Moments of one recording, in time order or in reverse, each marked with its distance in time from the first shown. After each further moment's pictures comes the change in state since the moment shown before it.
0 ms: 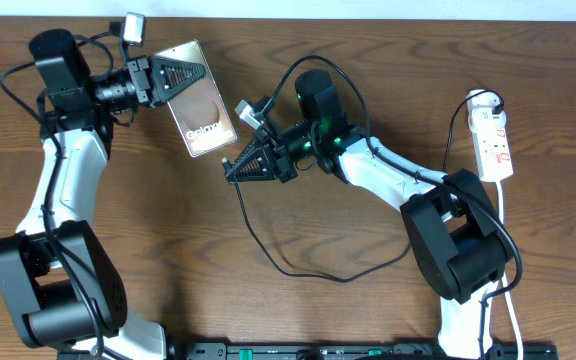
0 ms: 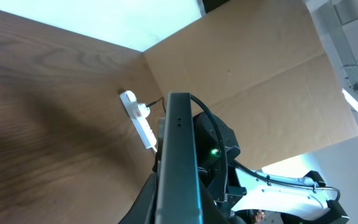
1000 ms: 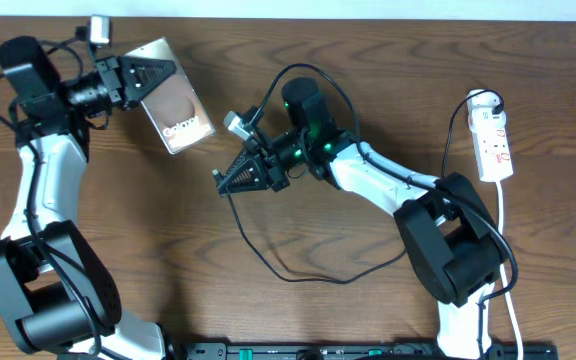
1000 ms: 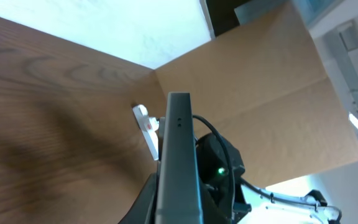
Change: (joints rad) left arm 0.102 0.000 0.000 0.000 0.001 -0.023; right arm 0.038 0.000 0.000 -0.031 -0.002 -0.015
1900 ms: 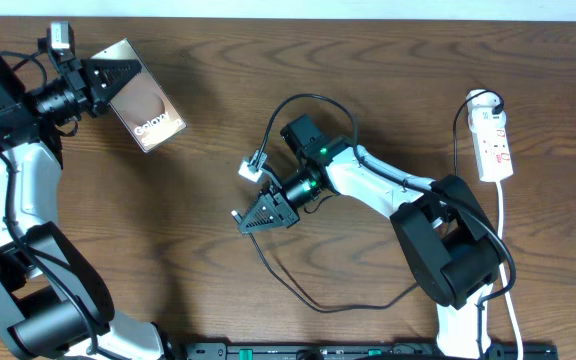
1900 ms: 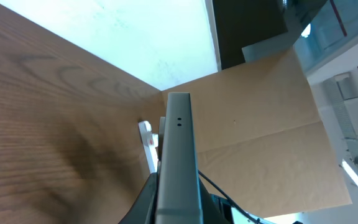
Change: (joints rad) left arm 0.132 0.000 0.000 0.000 -0.001 -0.129; right arm 0.032 0.000 -0.008 -0.859 0.216 -0.623
